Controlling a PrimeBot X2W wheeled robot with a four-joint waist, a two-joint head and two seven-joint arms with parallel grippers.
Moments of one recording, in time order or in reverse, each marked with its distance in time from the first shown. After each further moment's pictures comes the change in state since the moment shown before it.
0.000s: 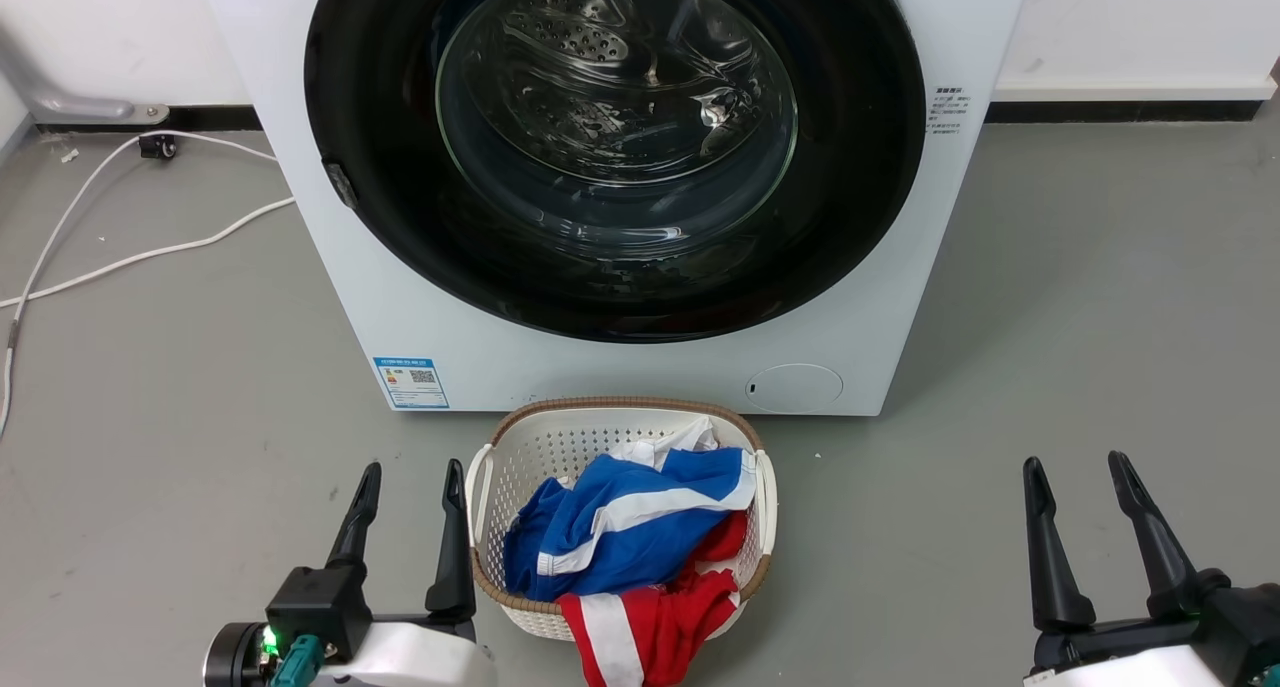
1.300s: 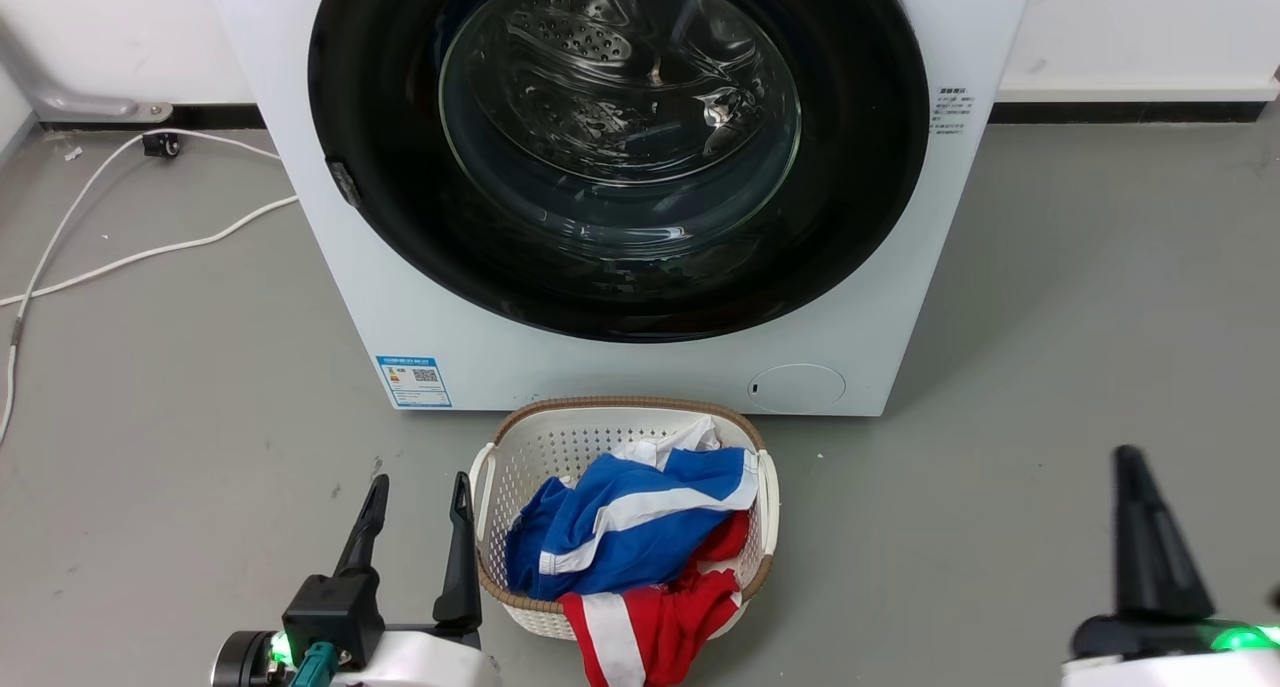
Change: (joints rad) left arm 0.004 0.000 -0.012 0.034 0.026 0.023 -0.016; right arm 0.009 0.000 -0.022 -0.024 0.183 0.000 -0.016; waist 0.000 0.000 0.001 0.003
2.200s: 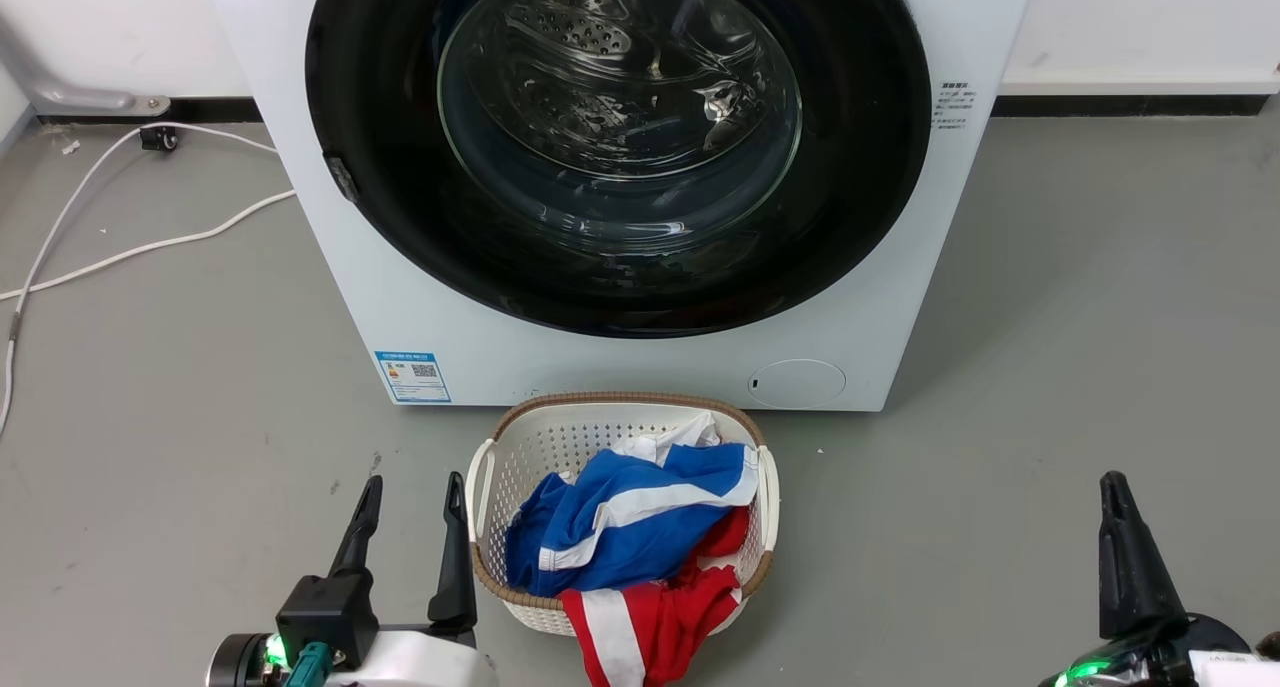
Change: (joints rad) left arm 0.001 0.000 0.007 0.001 -0.007 0.005 0.000; right arm 0.016 0.000 0.043 -0.010 1.413 0.000 0.169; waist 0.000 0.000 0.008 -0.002
